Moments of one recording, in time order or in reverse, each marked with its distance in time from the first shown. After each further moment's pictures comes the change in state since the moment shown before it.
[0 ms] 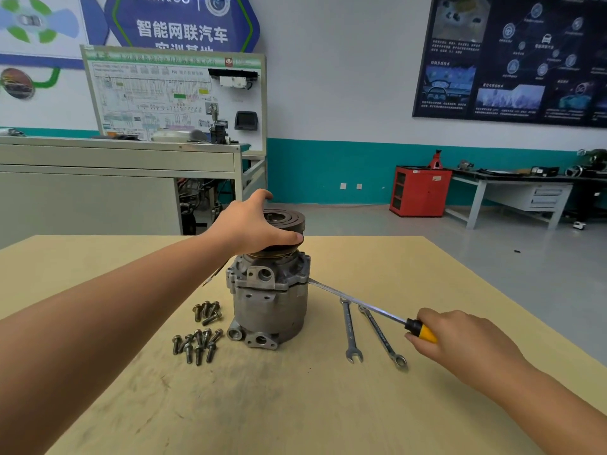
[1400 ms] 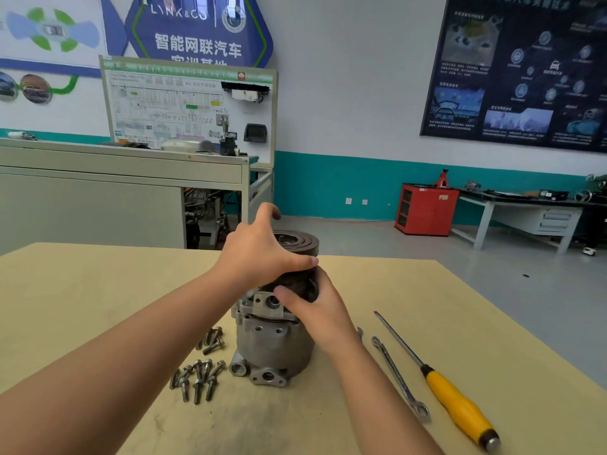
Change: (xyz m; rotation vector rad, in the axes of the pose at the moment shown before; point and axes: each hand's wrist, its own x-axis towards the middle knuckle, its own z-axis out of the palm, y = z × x) left_hand -0.005 -0.002 0.005 -0.080 0.138 -0.010; right_hand 0.100 -0.159 -0.009 1.475 0.048 -0.124
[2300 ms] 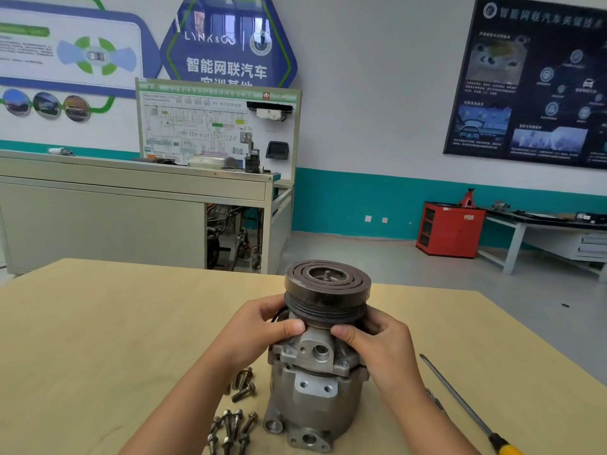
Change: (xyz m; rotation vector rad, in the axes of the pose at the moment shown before) left_hand -0.014 -0.089 0.020 -0.830 -0.282 0.046; right_hand 0.031 0.025 -0.007 0.140 0.139 -0.124
